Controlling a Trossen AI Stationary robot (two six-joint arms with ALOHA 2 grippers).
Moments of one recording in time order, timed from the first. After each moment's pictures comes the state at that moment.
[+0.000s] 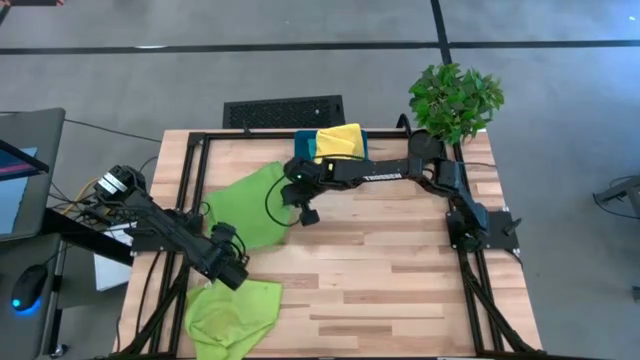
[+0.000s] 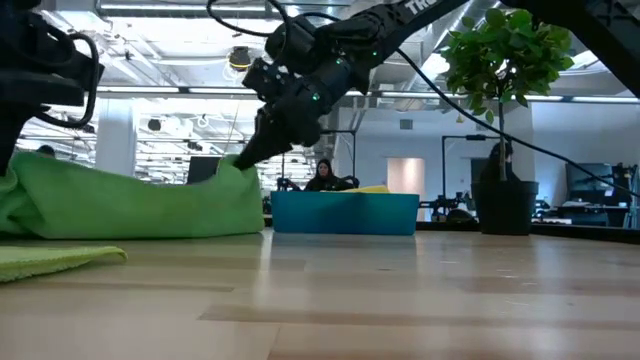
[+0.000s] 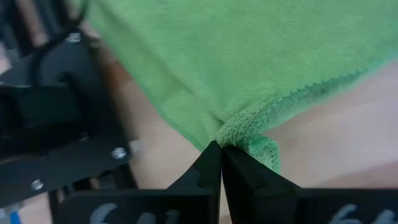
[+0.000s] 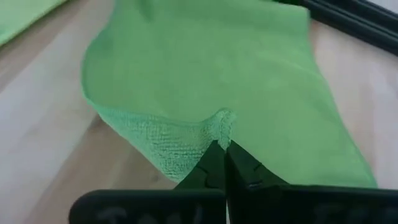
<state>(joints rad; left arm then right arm) -0.61 1.47 0.89 -1.27 -0.17 -1.81 -0.16 2.18 1.70 -0.31 -0.26 -0.57</state>
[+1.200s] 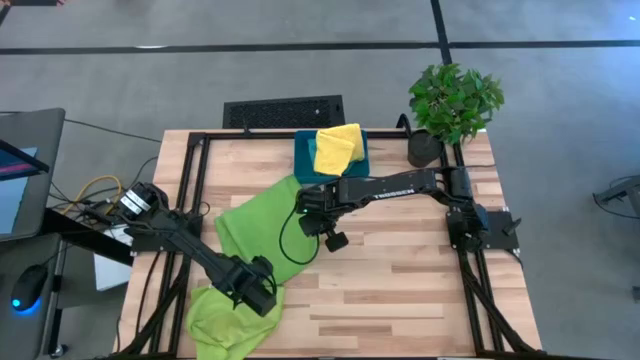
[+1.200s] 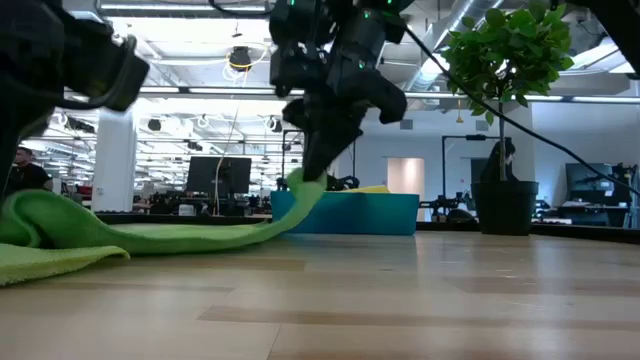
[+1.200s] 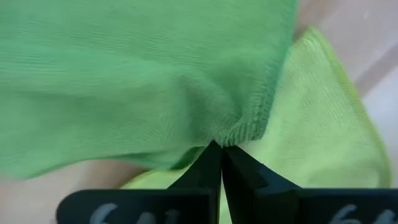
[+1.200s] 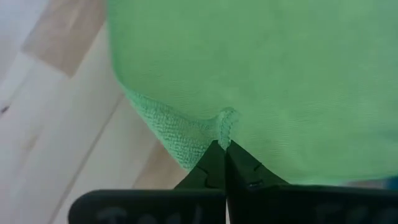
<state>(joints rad) -0.62 1.73 1.07 -0.81 -0.06 -1.41 0.01 2.10 1.70 -0.81 -0.10 -0.55</state>
